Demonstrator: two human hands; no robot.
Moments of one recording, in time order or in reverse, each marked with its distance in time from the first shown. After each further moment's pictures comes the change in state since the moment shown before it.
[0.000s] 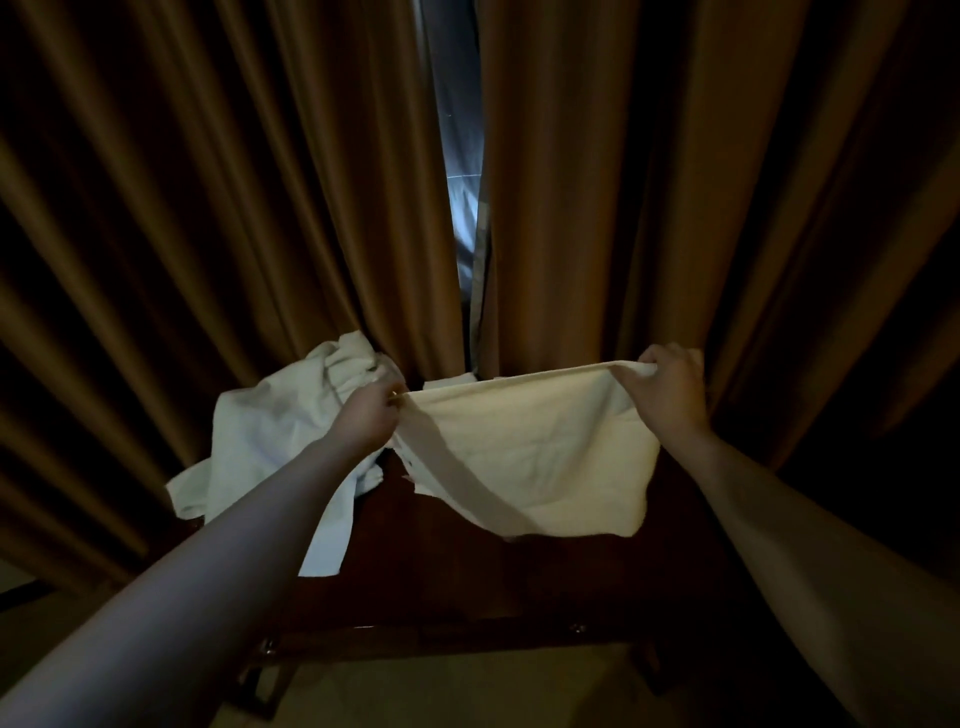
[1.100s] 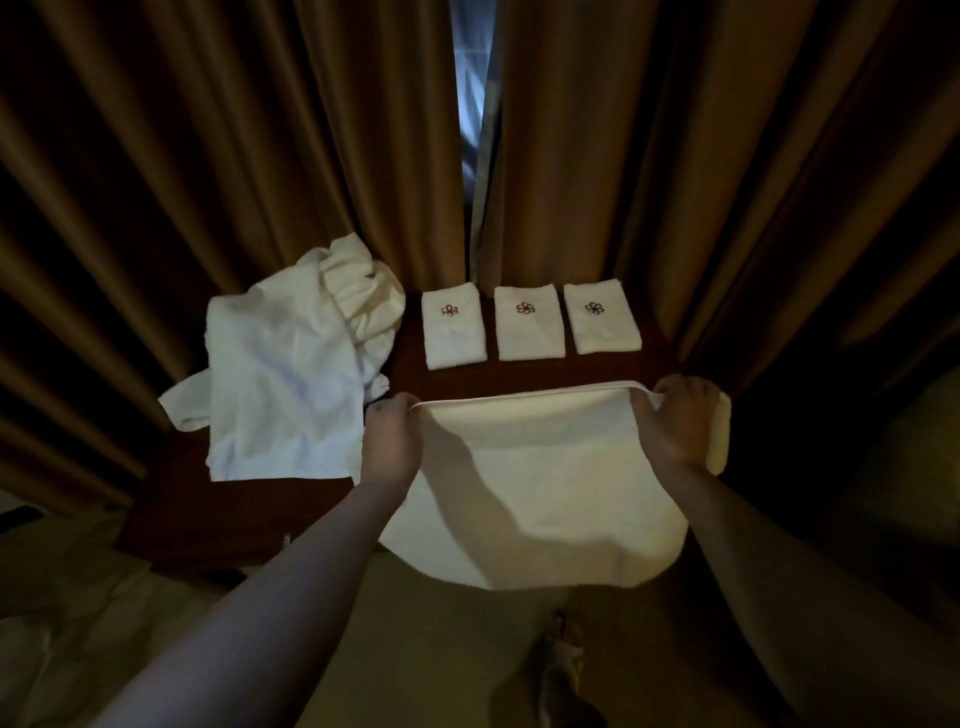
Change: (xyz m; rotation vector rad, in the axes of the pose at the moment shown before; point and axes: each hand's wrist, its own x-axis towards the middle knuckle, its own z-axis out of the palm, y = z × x) left_hand -0.112 -0.088 0.106 -0.128 0.204 -0.109; right_hand -0.159 0.050 0.064 -0.188 0.064 0.183
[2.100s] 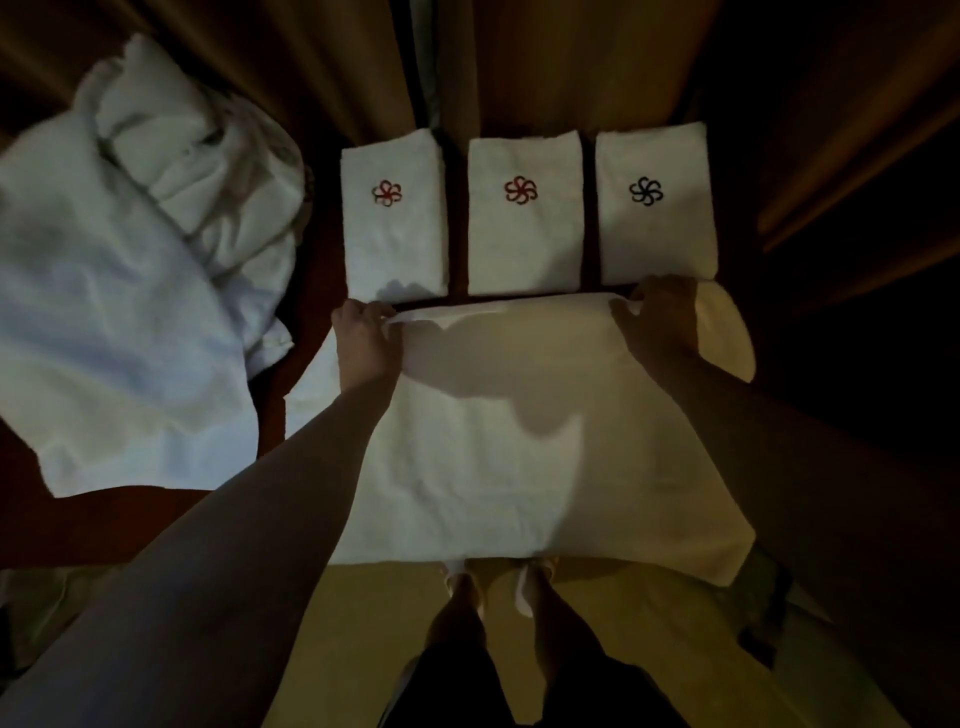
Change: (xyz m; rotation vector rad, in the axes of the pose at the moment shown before) left_hand 0.219 -0.042 0.243 0.189 -0.138 -0.157; right_hand 0.227 0.071 0.277 -0.177 -0.470 -0.129
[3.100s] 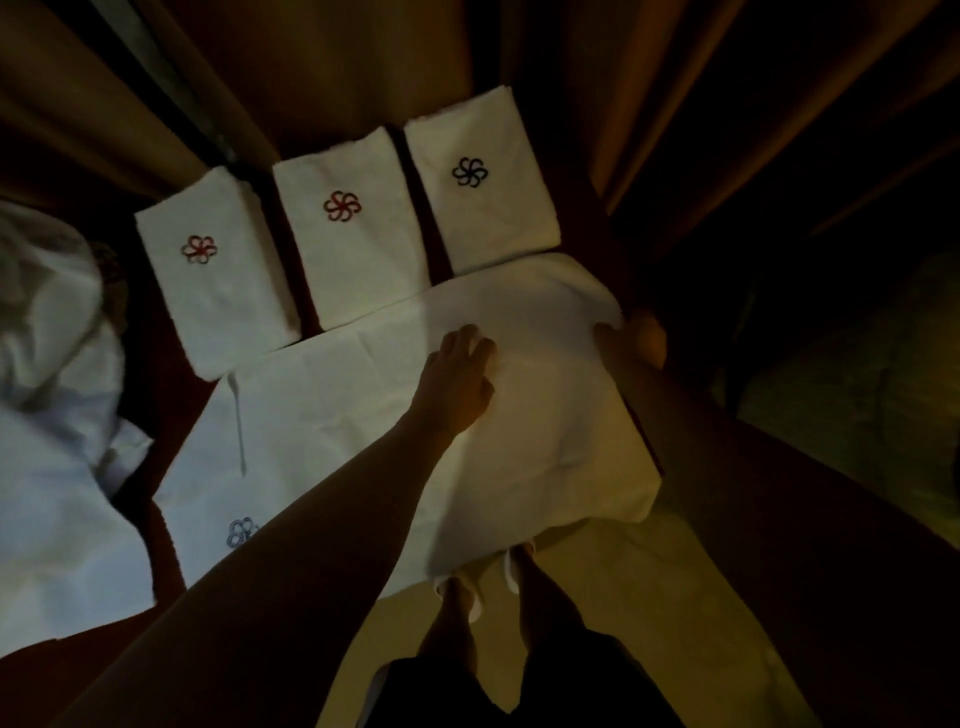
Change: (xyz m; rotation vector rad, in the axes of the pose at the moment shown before) left_hand -0.065 0.163 0.134 0.332 -0.562 0.747; right_hand -0.041 0.141 -0.011 0.278 -0.128 0.714
